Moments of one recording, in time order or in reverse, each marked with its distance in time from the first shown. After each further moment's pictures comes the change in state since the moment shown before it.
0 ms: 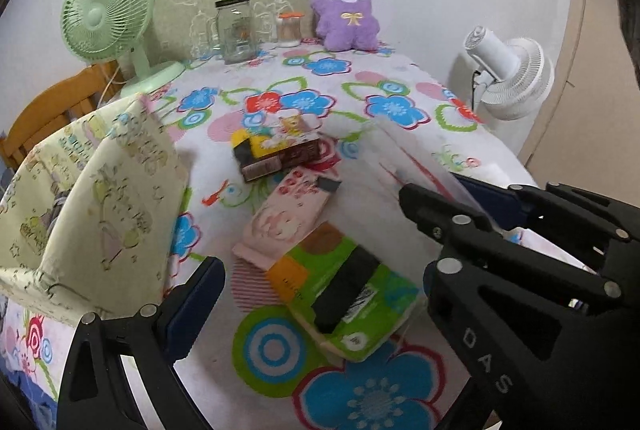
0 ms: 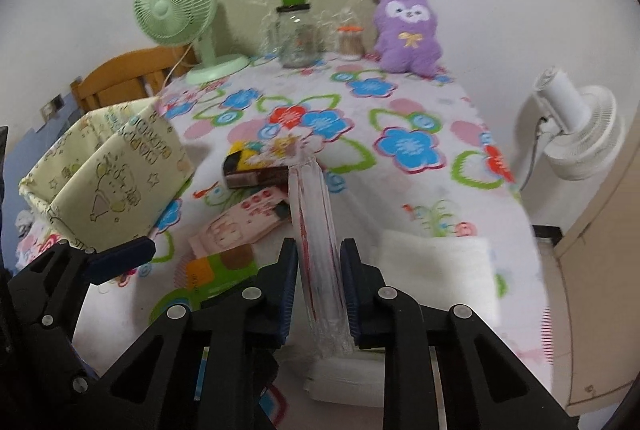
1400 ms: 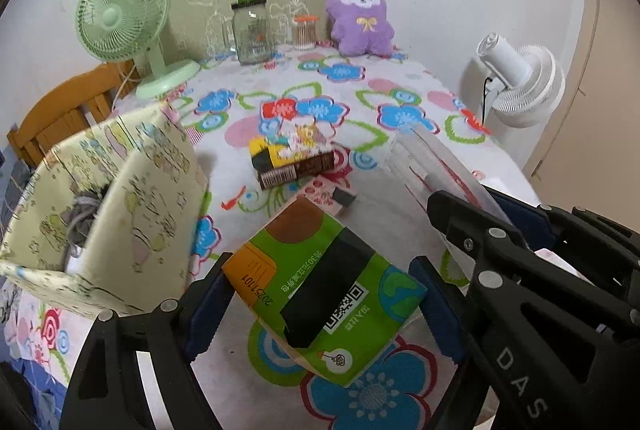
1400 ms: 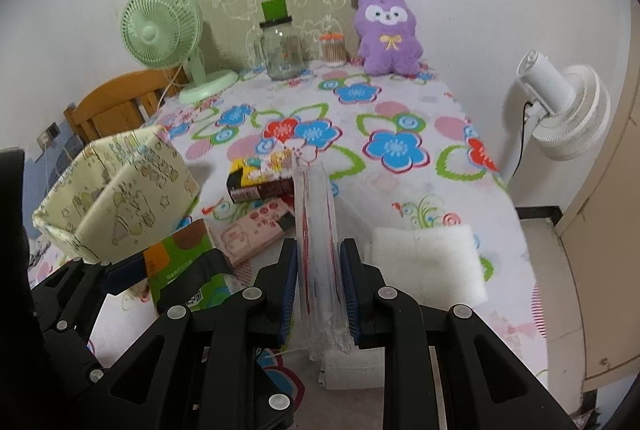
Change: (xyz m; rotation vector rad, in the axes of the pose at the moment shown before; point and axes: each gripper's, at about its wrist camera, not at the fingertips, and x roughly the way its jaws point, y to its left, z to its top) left arm -0.015 0.002 0.009 -0.035 0.004 0.049; right arm -0.025 -0.001 0.009 0.089 -0.011 0.004
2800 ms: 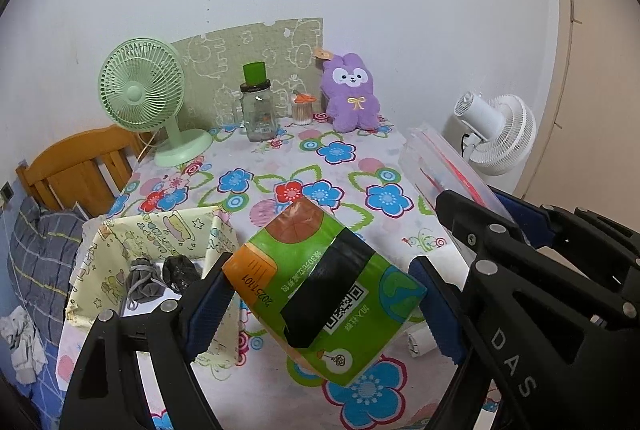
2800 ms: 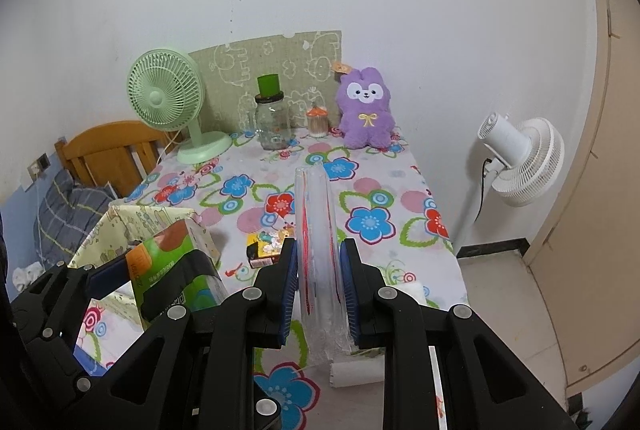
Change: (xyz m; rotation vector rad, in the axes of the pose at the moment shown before) left arm -0.094 0.017 0.040 0.034 -0.164 -0.022; right arm -0.094 0.033 0.045 0.004 -0.148 -0.103
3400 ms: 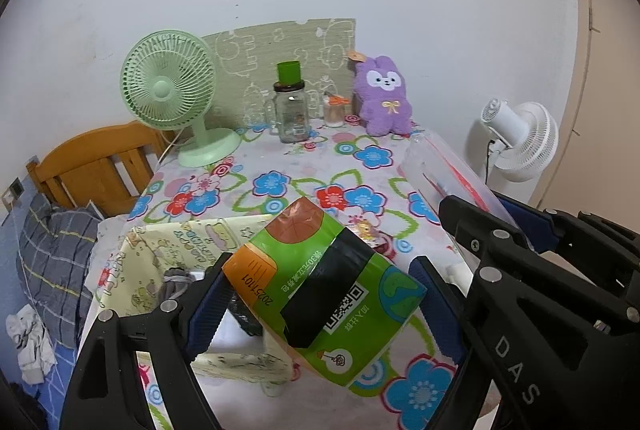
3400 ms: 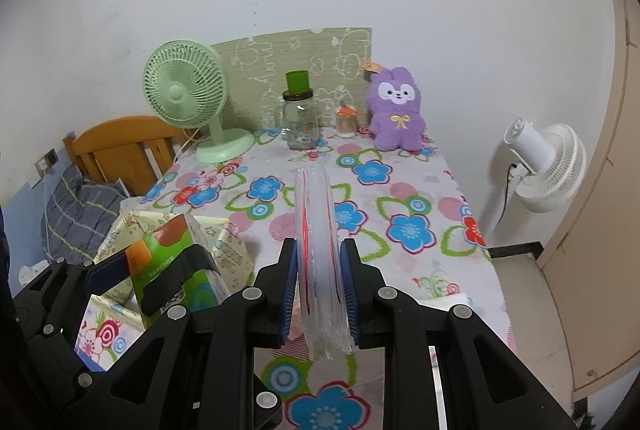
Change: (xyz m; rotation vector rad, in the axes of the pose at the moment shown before) left arm 0.006 0.052 0.006 -0.023 -0.002 0.046; right arm 0.023 0.050 0.015 -0.019 0.017 0.044
